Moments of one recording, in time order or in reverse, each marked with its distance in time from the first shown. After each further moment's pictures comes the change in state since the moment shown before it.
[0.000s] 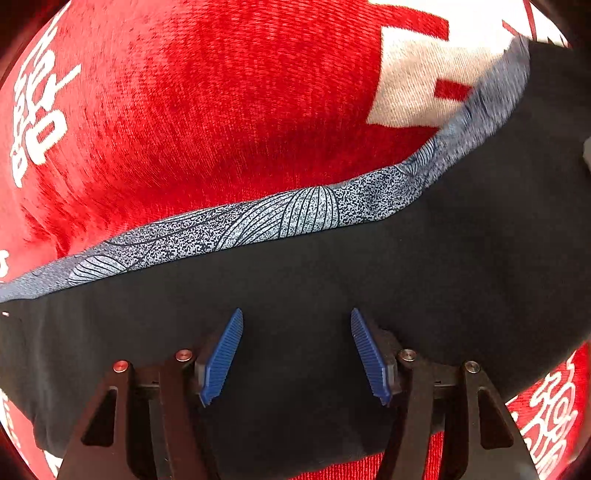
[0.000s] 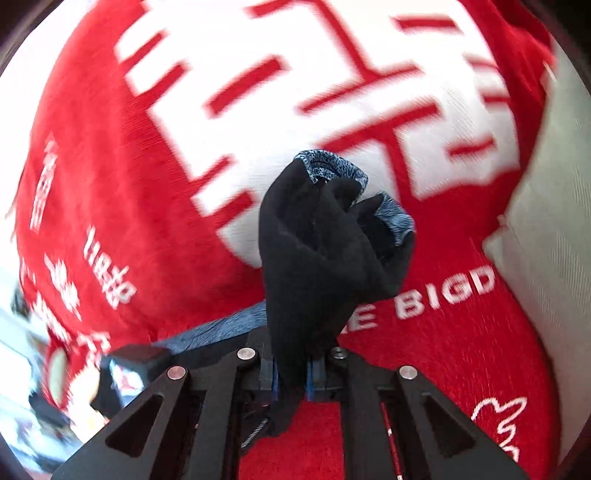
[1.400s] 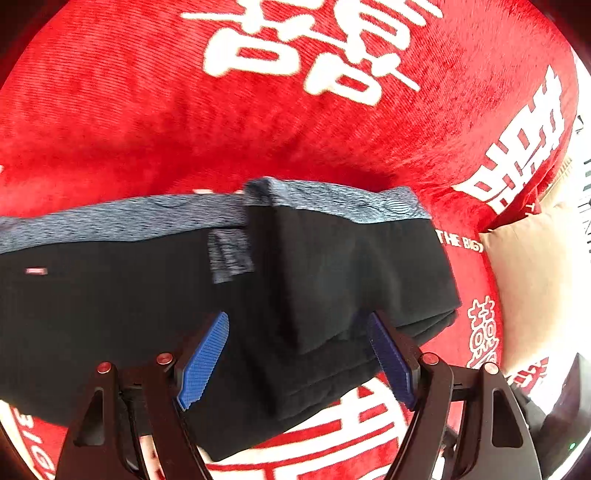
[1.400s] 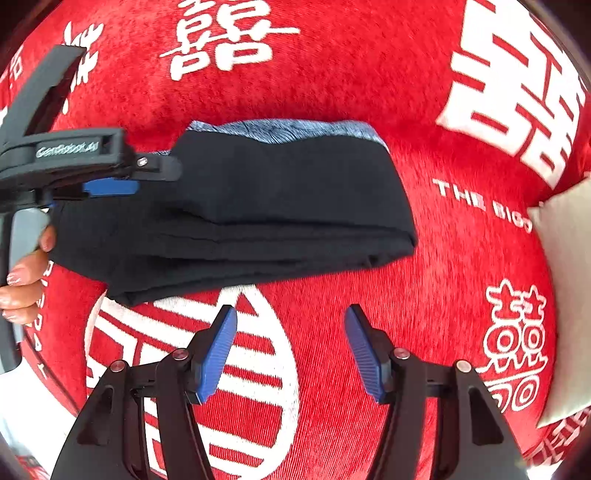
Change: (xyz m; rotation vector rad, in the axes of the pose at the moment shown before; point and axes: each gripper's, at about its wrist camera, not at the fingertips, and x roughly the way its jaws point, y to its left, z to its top) left arm -0.089 0.307 -0.021 -0.153 0.167 -0.379; right arm 0.044 0.214 -0.185 -0.360 0.351 -0.287
